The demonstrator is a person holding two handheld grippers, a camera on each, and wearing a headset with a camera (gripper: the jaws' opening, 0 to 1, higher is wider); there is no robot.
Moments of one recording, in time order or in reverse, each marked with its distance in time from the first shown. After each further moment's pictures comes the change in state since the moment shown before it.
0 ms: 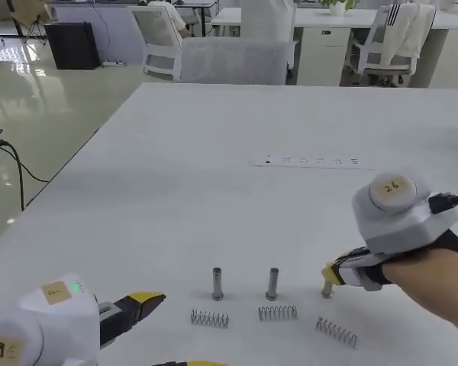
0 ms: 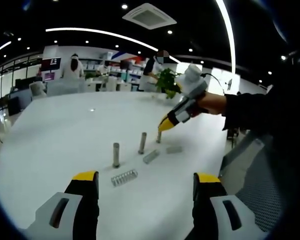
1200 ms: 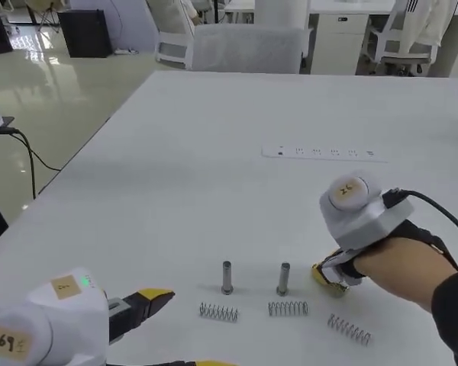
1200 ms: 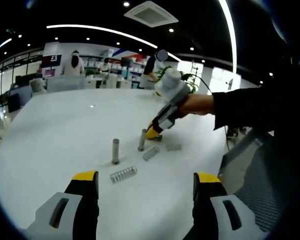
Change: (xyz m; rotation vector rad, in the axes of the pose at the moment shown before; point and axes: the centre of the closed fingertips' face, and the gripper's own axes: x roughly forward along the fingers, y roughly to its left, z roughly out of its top) left arm 0.003 0.000 -0.005 -0.018 0.020 -0.002; right arm 0.056 0.003 -0.002 -0.095 0.143 0.005
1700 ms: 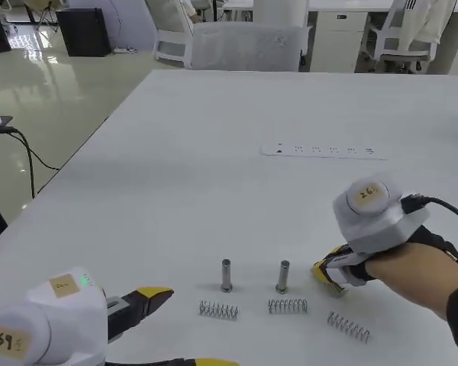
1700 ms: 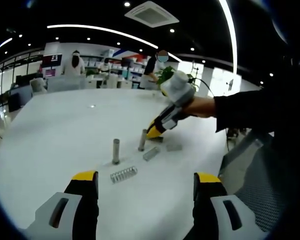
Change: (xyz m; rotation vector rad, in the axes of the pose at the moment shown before) left arm 0.001 0.001 0.000 -0.005 -0.002 0.002; right arm -0.004 -0.002 0.002 -0.012 -0.093 0.035
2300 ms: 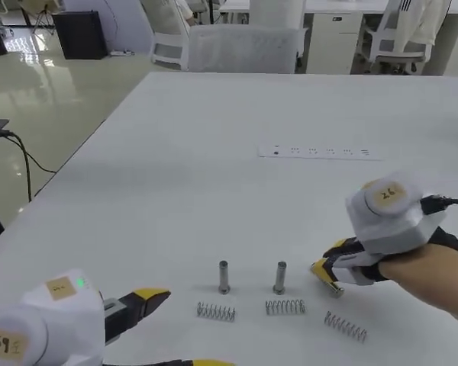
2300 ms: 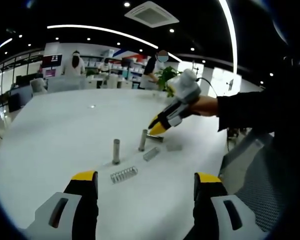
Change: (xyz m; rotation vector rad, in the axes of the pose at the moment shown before) left arm 0.000 0.001 0.000 0.002 -0.001 0.002; right arm -0.015 0.002 0.008 -0.041 -0.091 0.030
